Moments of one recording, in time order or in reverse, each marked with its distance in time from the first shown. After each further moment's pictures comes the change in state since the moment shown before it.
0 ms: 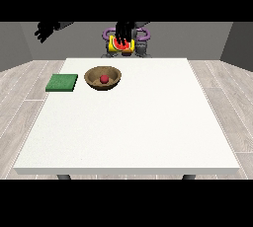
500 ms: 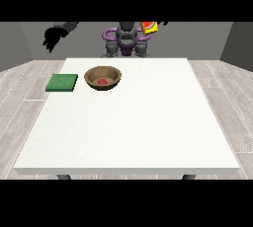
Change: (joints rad) left arm 0.064 0.066 0.504 -0.272 0.588 0.112 -0.234; right arm 0.014 0.029 -0.017 0.004 0.030 -0.101 -0.017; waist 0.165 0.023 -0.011
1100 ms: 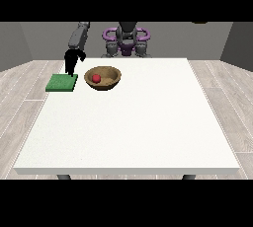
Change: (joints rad) left arm 0.016 0.196 0.409 -0.111 0.602 -0.423 -0.177; right arm 0.008 0.139 0.001 0.063 0.029 -0.113 -0.146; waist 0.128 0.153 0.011
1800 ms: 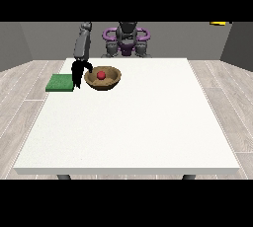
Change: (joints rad) left arm 0.088 0.195 0.135 -0.060 0.190 -0.176 0.021; right arm -0.136 0.031 0.022 0.280 0.025 0.011 -0.203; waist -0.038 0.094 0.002
